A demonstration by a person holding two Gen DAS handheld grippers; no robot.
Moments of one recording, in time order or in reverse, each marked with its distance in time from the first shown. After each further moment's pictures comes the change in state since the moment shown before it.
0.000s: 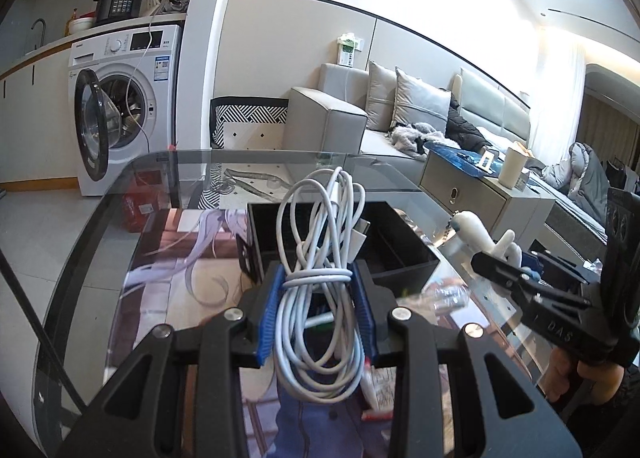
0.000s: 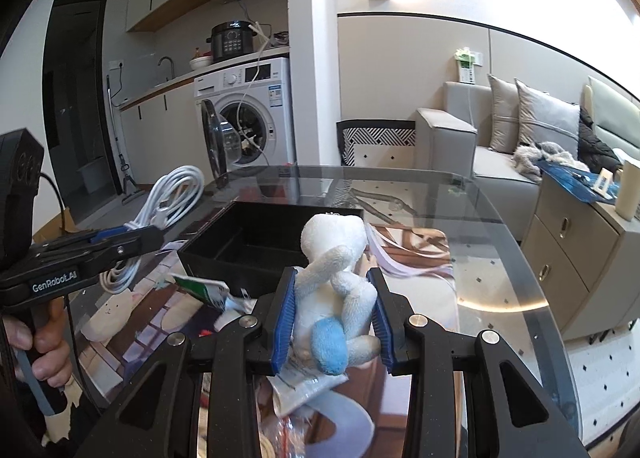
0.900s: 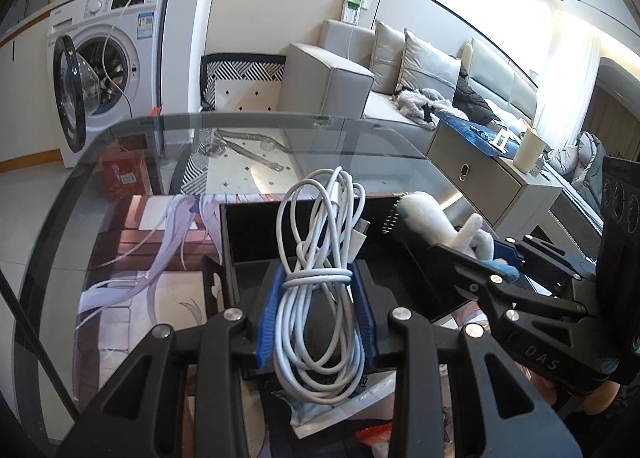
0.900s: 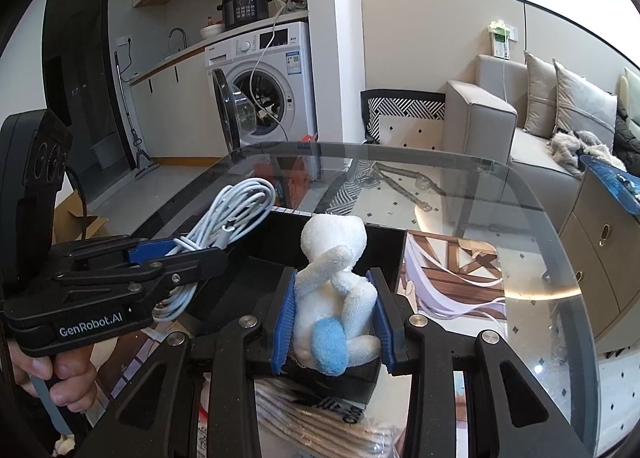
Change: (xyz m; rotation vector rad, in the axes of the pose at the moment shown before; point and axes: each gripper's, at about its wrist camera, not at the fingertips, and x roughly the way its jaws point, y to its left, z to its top) left arm 0.088 0.009 0.030 -0.039 0.180 -0.030; right arm 0.105 0.004 0.045 -0.025 0.143 0.076
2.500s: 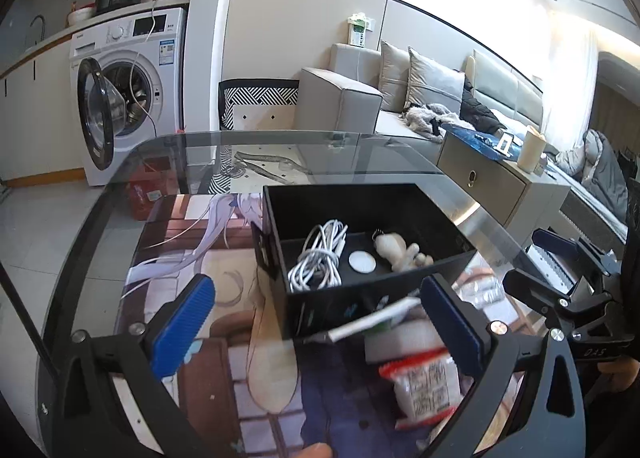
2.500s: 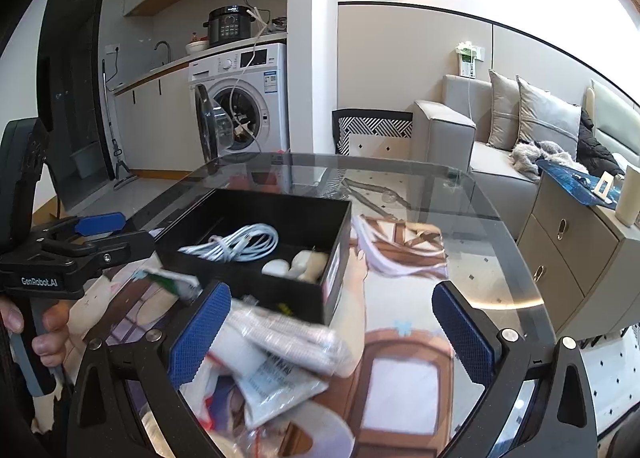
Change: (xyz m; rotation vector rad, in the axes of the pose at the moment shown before) left arm -0.056 0.003 -0.043 0.049 -0.110 0.077; right arm -0.080 -0.006 -0.063 0.002 -0.096 -0.109
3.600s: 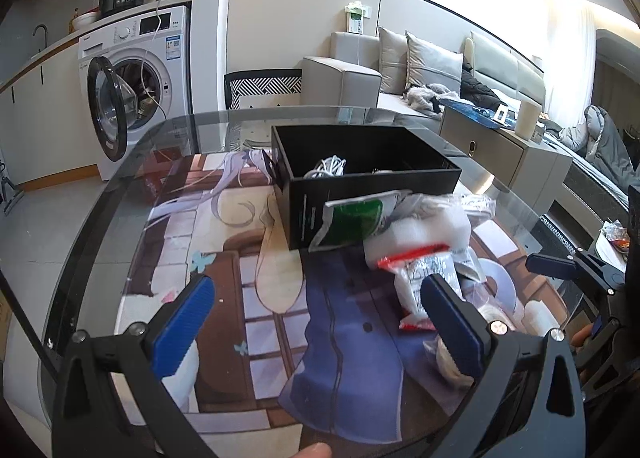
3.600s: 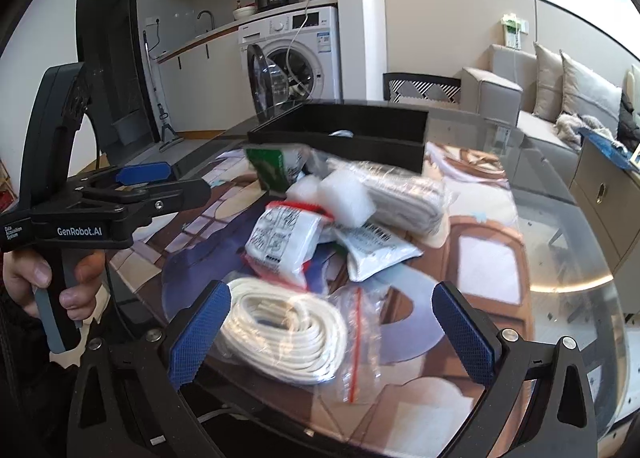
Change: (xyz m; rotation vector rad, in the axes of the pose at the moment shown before) left arm -0.034 -0.006 -0.065 0.039 0.033 0.040; right arm -0.034 0.053 -0.085 -0.047 0.135 0.182
